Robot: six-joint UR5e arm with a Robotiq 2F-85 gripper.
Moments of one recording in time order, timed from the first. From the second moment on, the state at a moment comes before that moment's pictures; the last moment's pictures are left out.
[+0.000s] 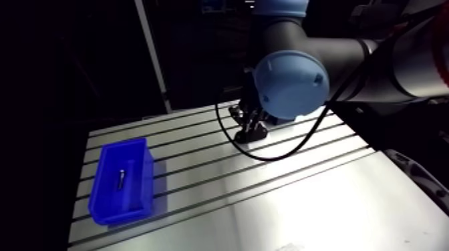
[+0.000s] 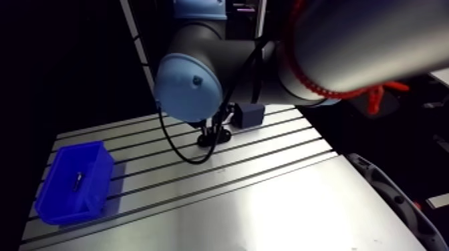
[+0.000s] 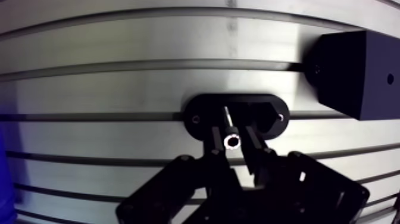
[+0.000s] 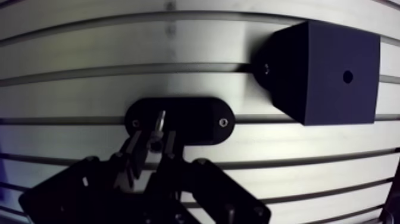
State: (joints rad) arm -0.35 -1.22 2.00 -2.47 -1.55 -1.92
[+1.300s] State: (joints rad) arm -0.35 -1.32 1.90 -2.31 -1.53 -1.92
